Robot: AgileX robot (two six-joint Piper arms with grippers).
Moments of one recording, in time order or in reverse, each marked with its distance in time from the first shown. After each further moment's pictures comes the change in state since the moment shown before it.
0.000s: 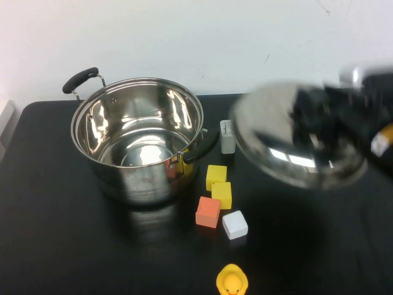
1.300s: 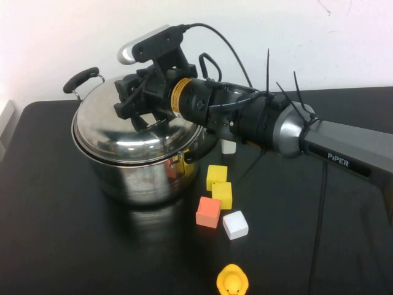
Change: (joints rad) right arm 0.313 0.662 -1.116 -1.009 0.536 0.859; left arm 0.000 0.000 0.000 0.000 0.000 -0.002
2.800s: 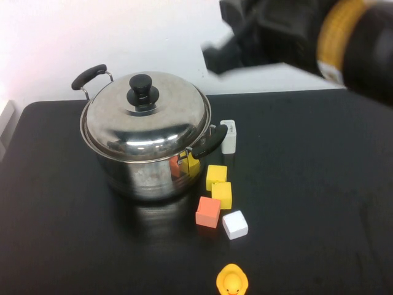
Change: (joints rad) right arm 0.155 -0.813 0.498 0.044 0.462 -0.122; left arm 0.000 0.000 0.000 0.000 0.000 0.003
